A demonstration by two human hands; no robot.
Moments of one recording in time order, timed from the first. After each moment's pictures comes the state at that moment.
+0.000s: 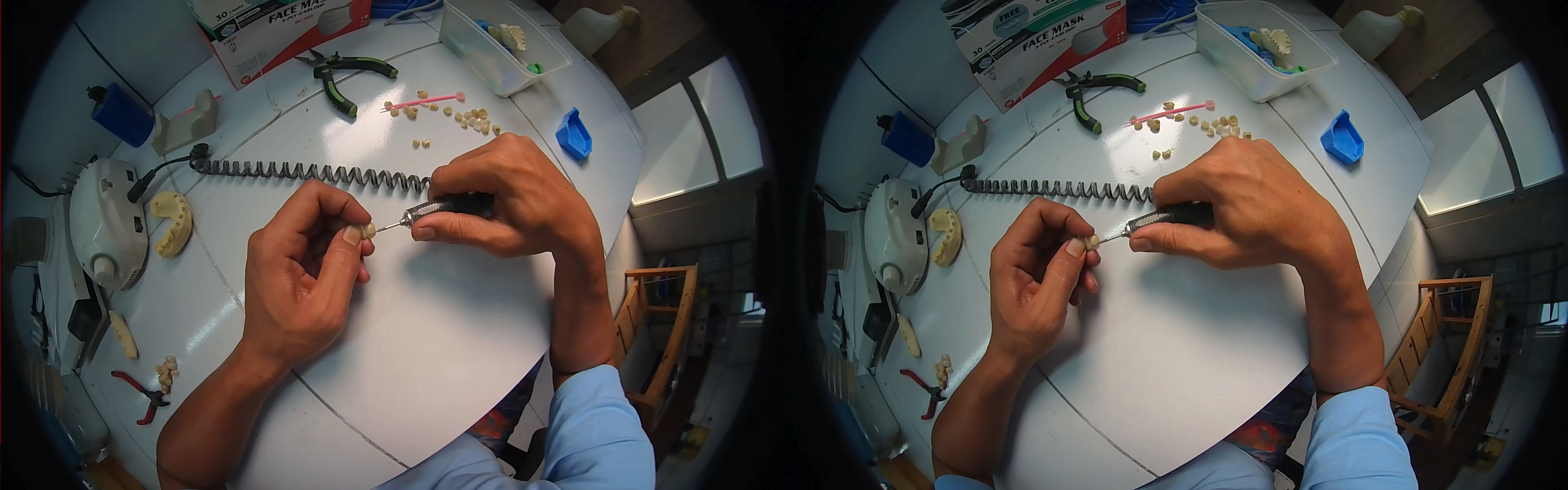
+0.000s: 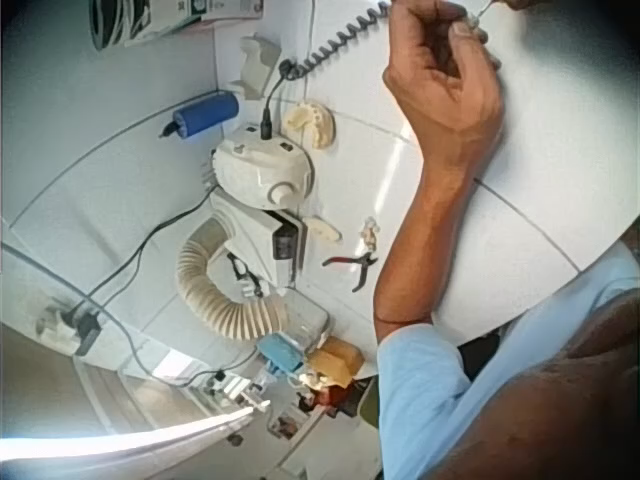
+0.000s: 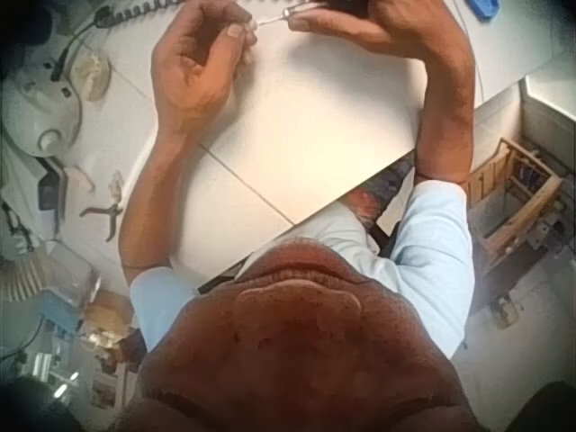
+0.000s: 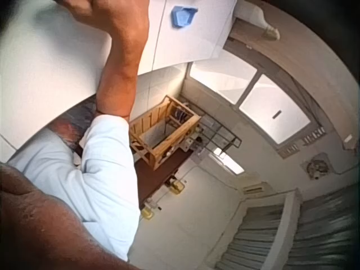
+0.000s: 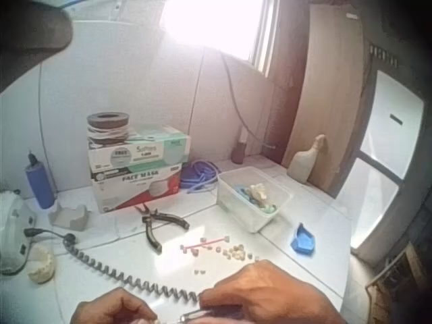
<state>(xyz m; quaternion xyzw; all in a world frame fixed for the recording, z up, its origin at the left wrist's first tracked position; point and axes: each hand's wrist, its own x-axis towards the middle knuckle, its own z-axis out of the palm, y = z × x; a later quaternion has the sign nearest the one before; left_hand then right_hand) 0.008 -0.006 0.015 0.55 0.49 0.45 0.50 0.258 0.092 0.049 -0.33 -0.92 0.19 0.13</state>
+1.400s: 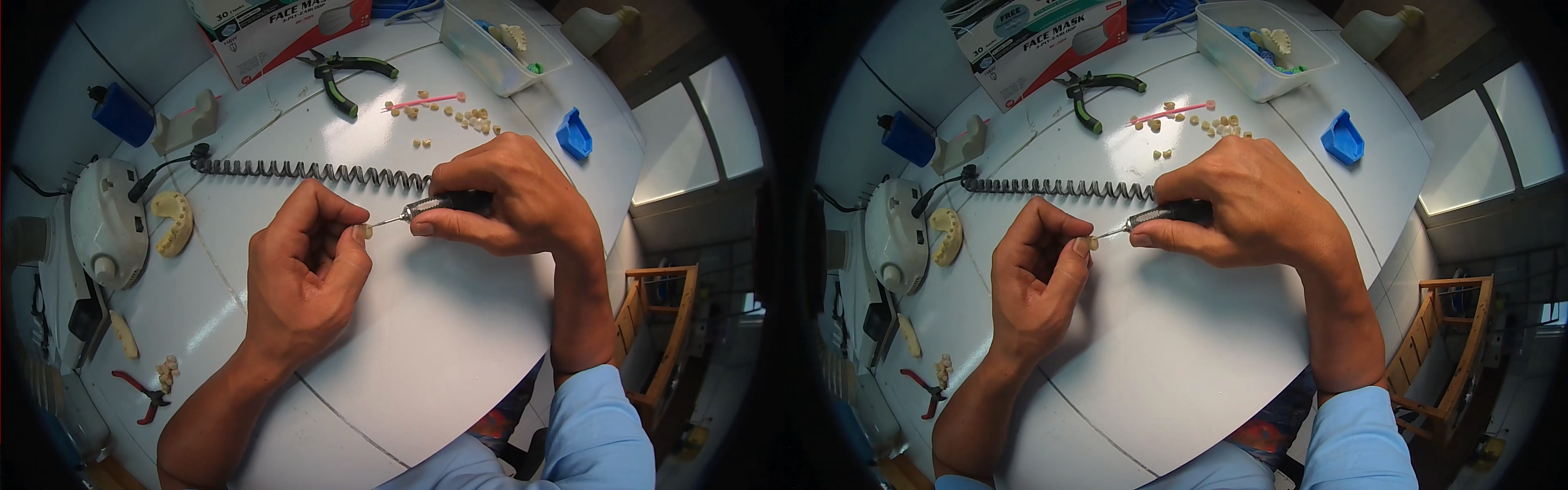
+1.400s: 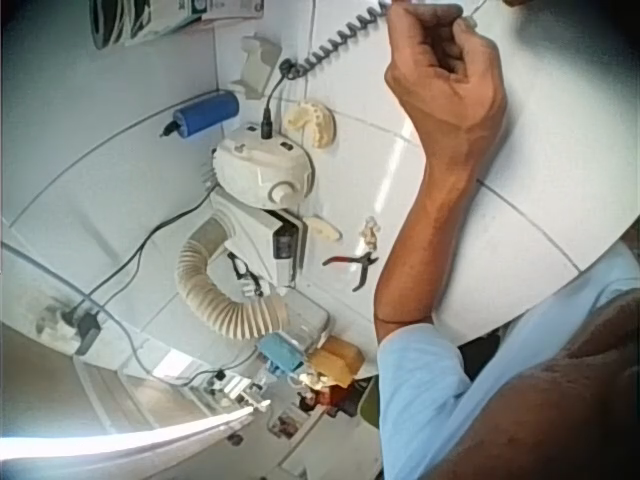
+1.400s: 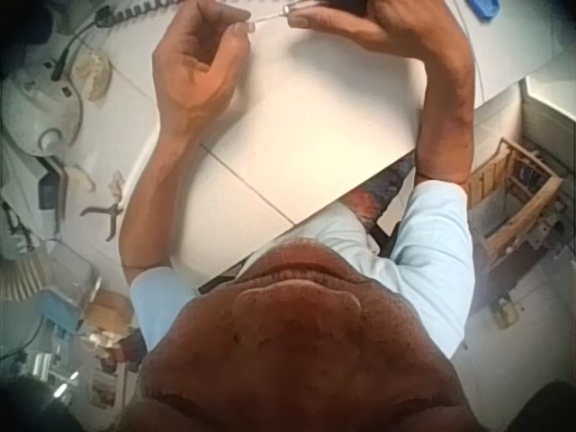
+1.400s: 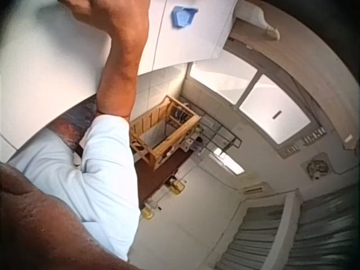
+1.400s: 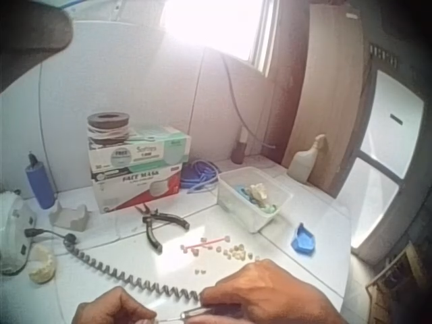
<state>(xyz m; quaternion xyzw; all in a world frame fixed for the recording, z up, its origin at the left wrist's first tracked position) 0.008 -0.006 0.017 0.56 0.53 0.42 0.48 0.258 0.090 0.055 -0.35 -0.92 0.17 0.10</state>
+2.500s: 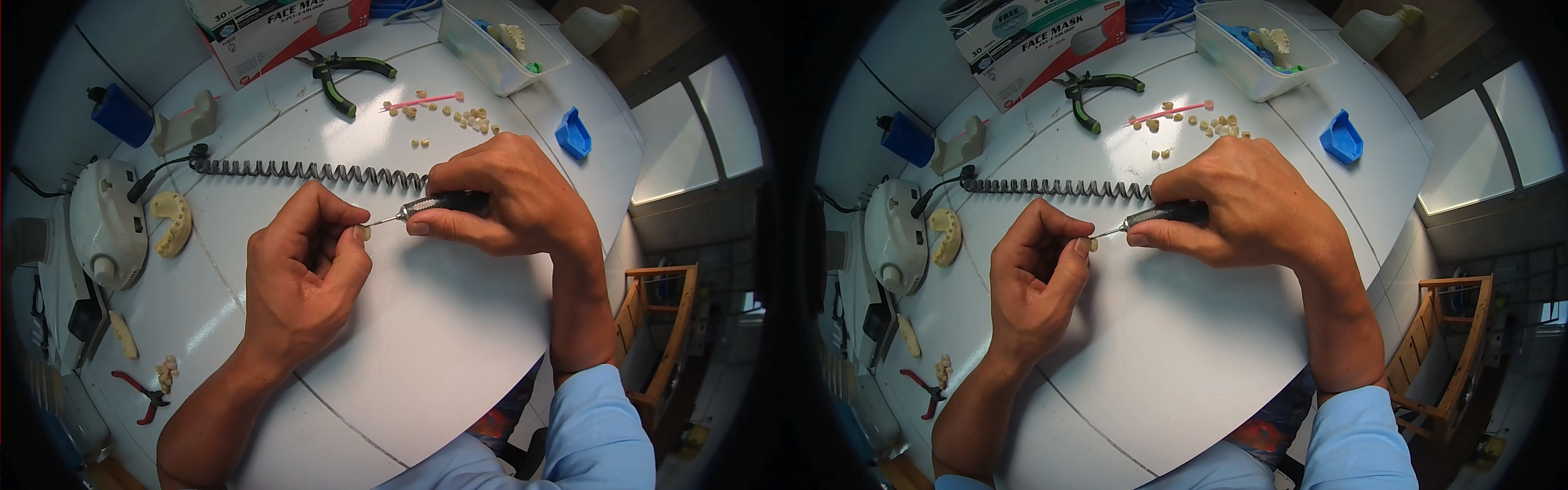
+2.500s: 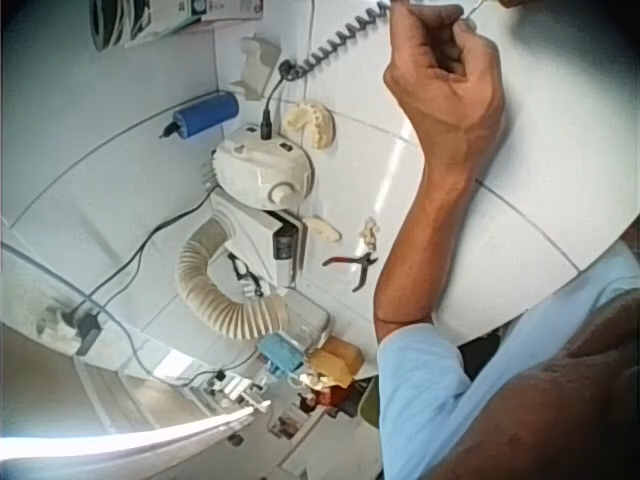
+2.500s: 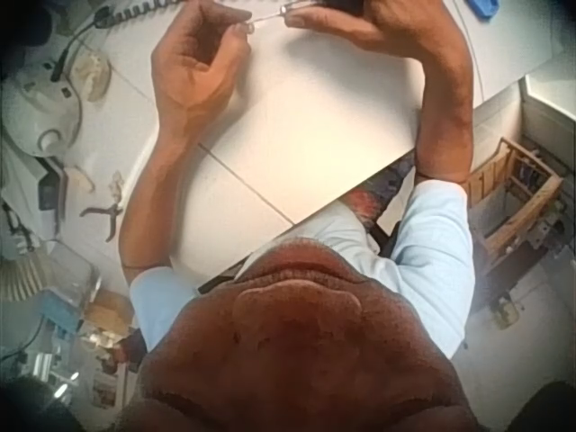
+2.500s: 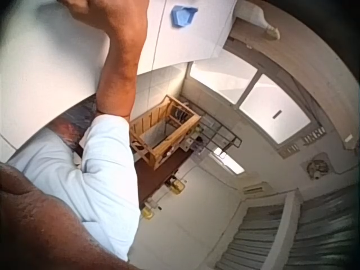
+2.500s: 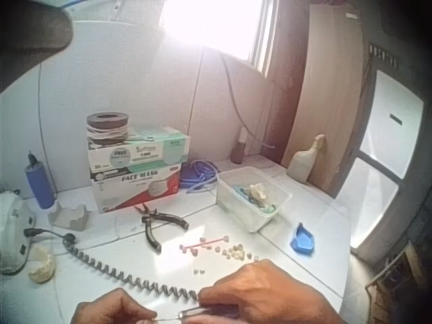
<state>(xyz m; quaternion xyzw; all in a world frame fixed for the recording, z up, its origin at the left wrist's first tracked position) 0.009 -0.005 0.008 0.56 0.52 0.47 0.44 0.254 0.088 0.055 -0.35 -0.92 0.16 0.10</state>
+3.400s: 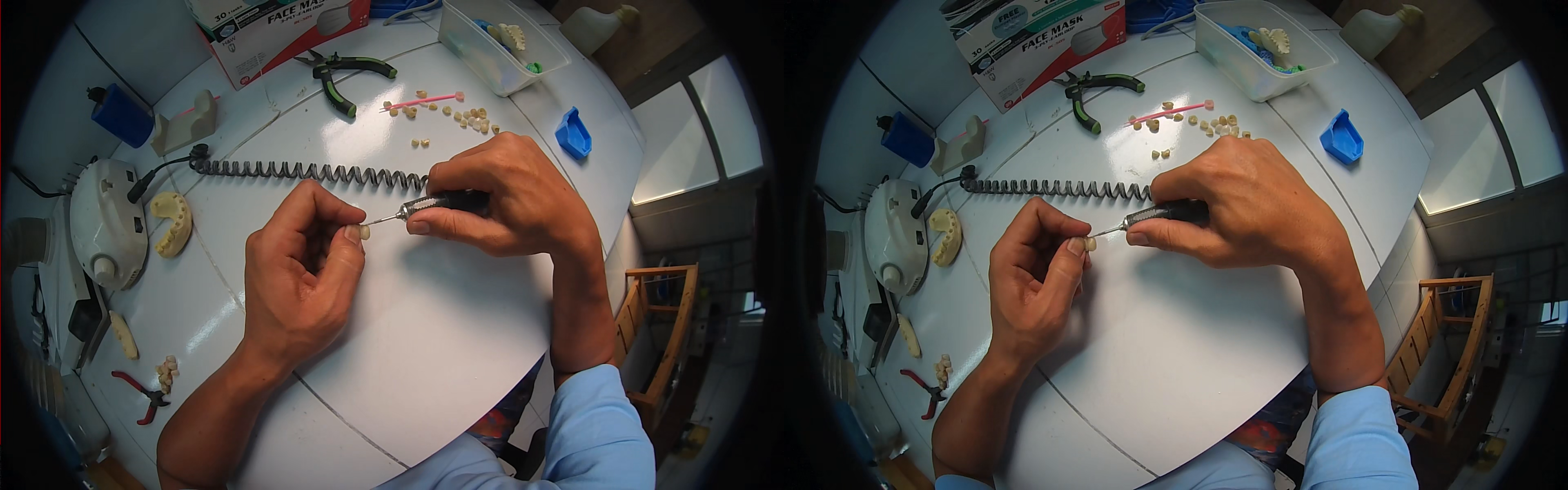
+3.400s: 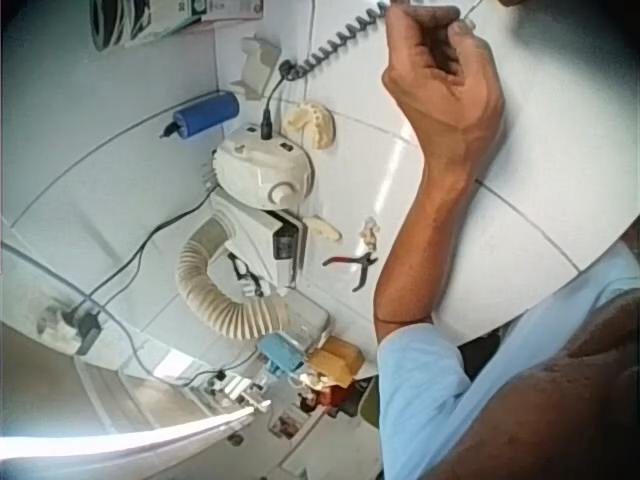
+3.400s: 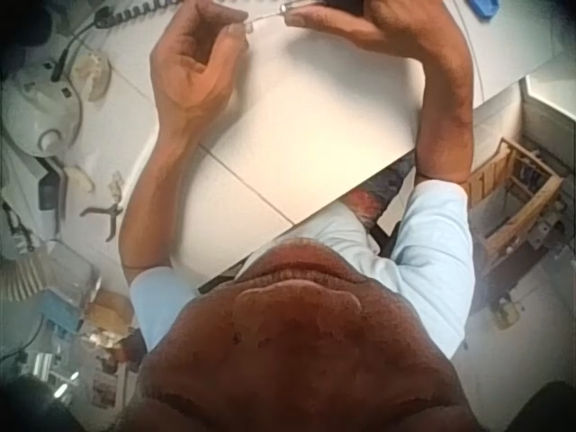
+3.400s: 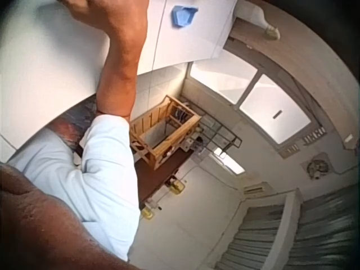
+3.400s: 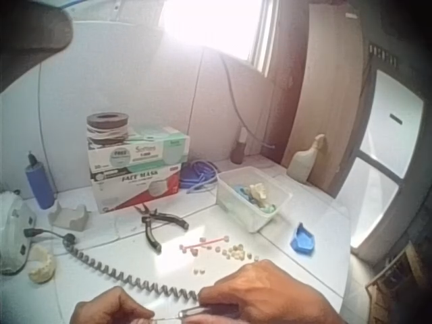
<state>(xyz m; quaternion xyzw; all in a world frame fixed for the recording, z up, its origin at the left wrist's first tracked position) 0.008 -0.005 0.007 0.57 0.51 0.47 0.44 0.254 0.088 0.055 -0.35 -0.92 0.17 0.11</state>
